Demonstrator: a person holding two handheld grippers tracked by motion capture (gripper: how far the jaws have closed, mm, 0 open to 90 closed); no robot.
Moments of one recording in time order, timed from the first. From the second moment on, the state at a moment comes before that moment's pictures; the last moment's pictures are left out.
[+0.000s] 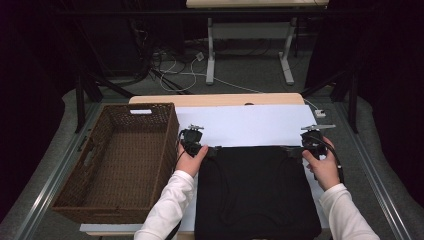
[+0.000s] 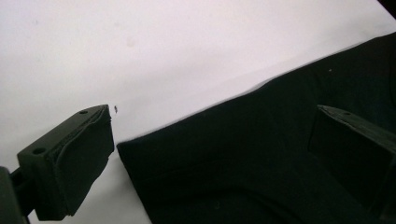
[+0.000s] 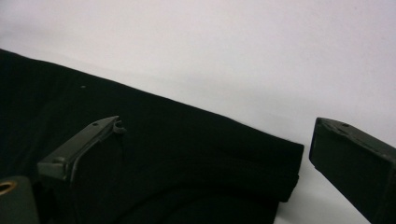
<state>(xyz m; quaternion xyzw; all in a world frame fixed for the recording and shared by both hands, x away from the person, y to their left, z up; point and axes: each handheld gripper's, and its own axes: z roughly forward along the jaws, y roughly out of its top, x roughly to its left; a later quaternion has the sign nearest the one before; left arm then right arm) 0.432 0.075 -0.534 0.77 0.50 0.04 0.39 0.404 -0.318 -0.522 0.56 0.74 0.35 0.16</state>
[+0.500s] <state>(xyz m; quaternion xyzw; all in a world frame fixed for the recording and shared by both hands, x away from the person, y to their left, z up) 0.446 0.080 -0.548 0.76 0.53 0.05 0.36 0.411 -0.319 -0.536 0.57 0.72 0.34 0.17</state>
